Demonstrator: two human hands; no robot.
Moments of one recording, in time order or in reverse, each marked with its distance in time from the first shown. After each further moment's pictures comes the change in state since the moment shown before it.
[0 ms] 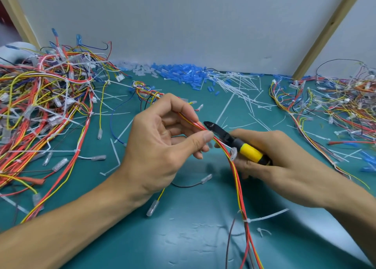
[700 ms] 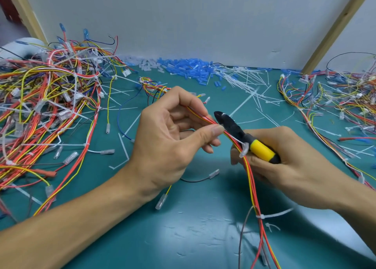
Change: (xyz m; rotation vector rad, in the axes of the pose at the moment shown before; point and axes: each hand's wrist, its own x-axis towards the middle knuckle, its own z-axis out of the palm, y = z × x) left_hand -0.002 0.002 0.001 -0.006 -0.004 0.024; right_hand -0.002 -0.007 0.007 0.020 0.051 -0.002
